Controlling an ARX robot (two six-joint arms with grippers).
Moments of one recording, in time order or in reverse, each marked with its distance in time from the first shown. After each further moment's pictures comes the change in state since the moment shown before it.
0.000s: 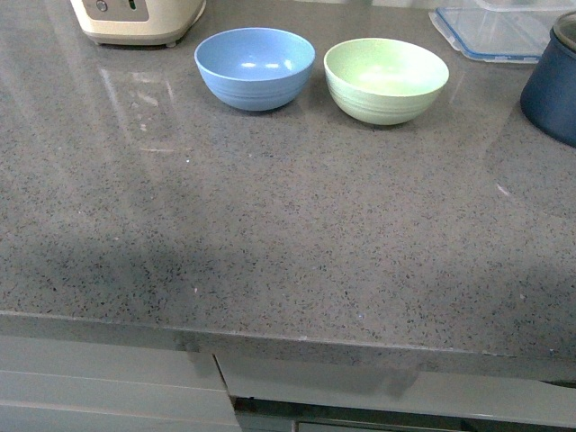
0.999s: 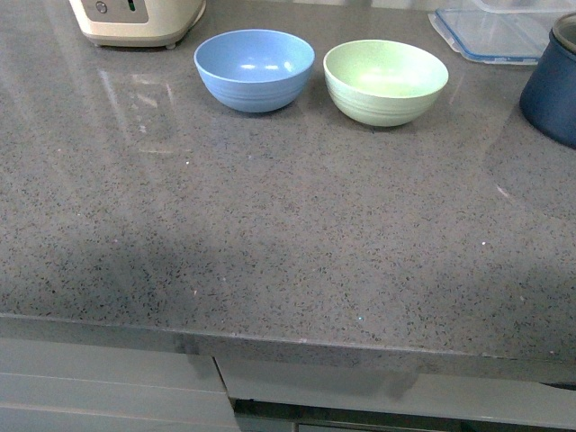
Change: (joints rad) left arm 0.180 -0.466 -0.381 0.406 0.581 0.316; right arm 0.000 0.000 0.000 0.000 0.000 0.000
